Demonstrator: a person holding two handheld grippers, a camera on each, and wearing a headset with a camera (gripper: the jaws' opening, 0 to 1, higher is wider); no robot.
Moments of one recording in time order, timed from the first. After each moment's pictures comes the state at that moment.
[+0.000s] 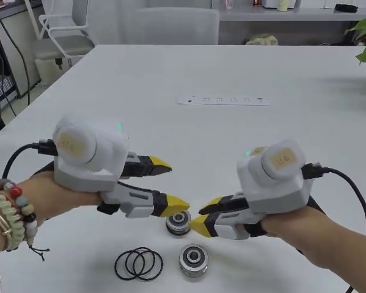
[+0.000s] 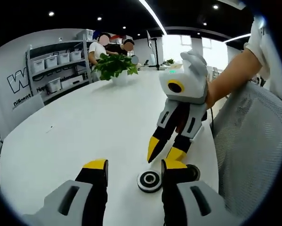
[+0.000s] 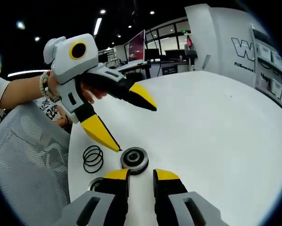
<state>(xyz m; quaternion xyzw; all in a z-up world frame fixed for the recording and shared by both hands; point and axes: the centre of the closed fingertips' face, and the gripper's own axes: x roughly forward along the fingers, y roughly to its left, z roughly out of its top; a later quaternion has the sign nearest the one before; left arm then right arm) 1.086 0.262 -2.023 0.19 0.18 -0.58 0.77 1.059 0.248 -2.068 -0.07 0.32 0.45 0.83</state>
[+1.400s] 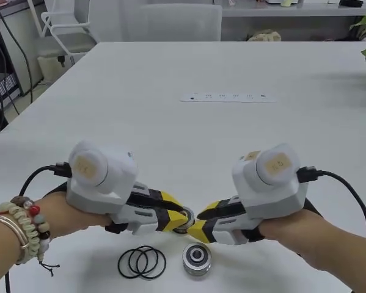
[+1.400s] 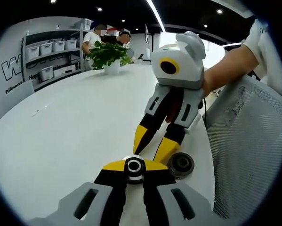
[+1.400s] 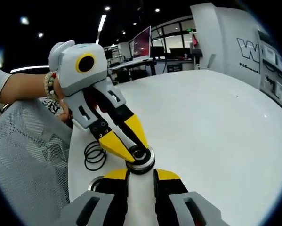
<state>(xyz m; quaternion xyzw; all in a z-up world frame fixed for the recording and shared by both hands) 1.066 0.258 -2.058 0.18 0.22 -0.60 0.74 1.053 0.258 -2.077 -0.08 0.32 0.47 0.82</state>
